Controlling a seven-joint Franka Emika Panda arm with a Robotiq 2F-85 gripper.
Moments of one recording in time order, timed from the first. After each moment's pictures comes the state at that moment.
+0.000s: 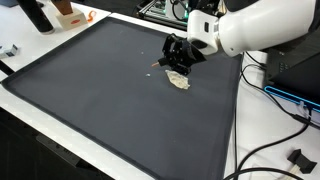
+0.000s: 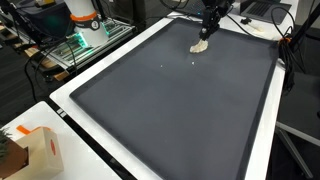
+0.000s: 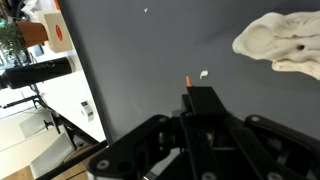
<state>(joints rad) 0.47 0.75 0.09 -1.41 -0.70 1.58 1.06</state>
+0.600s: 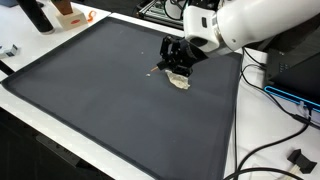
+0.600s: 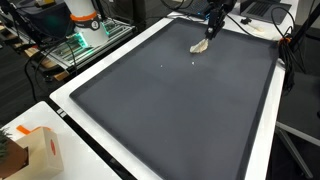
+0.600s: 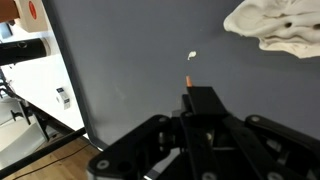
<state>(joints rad) 0.45 0.72 0.09 -1.42 -0.69 1.67 0.96</state>
